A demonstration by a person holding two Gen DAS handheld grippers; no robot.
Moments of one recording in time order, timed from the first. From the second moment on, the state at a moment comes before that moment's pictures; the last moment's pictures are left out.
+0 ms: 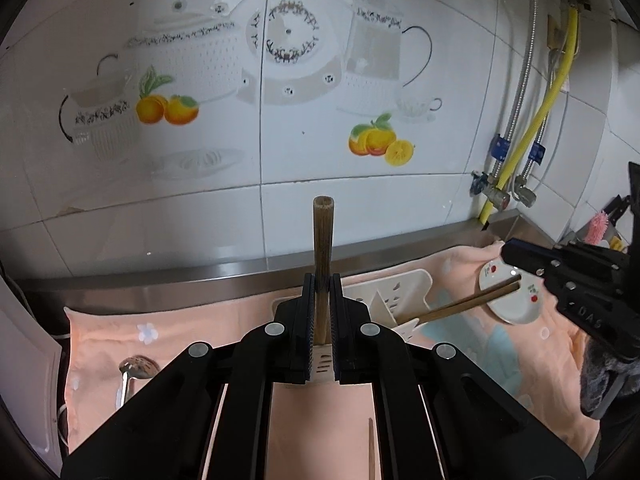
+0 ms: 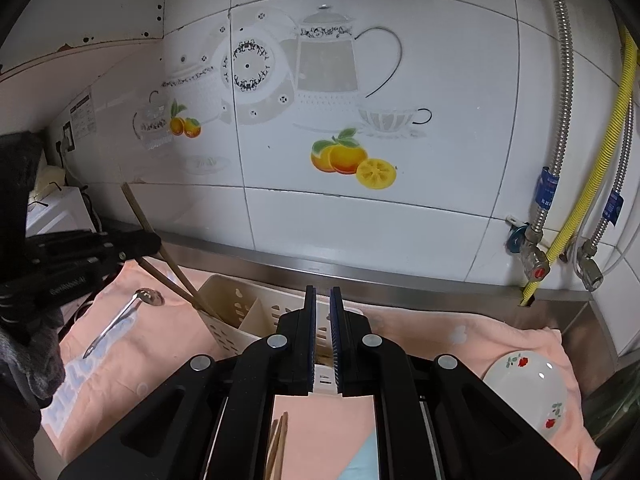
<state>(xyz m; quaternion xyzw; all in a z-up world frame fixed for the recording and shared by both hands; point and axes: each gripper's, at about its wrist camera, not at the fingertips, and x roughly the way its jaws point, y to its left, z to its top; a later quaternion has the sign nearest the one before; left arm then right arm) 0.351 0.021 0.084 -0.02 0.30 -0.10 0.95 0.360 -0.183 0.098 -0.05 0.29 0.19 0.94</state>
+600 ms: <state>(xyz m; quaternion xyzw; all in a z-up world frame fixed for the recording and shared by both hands) 0.309 0.027 0.097 -0.02 0.28 -0.09 0.96 0.287 -0.209 0.112 -0.04 0.24 0.19 0.95</state>
